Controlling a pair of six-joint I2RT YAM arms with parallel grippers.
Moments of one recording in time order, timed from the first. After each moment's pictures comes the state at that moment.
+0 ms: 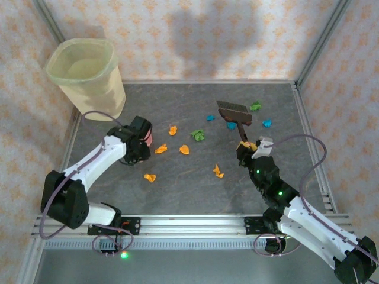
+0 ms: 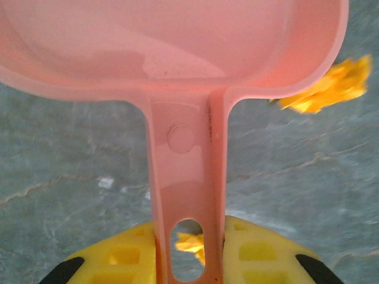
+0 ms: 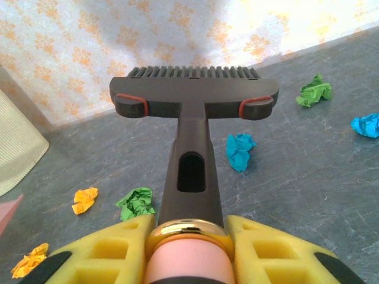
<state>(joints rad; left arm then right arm) -0.34 1.35 0.97 -0.99 -0.12 -0.70 0.65 0.57 0.32 0.01 0.44 0.50</state>
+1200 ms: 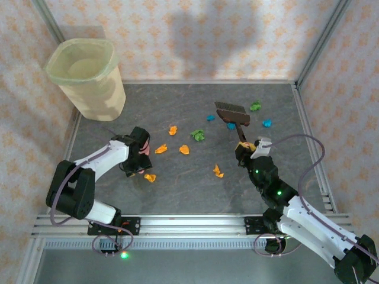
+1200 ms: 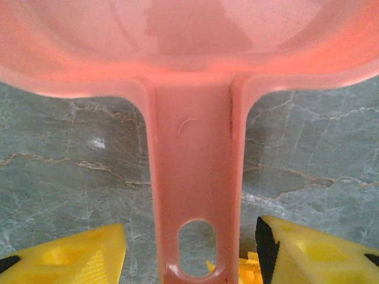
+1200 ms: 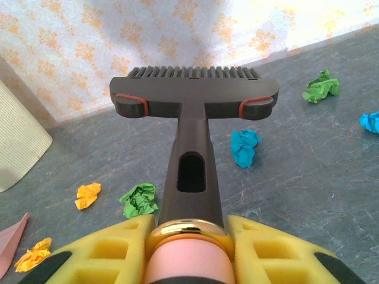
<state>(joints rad) -0.29 1.46 0.82 -0.86 -0.03 -0.76 0.65 0.59 0.31 0.04 0.43 0.50</state>
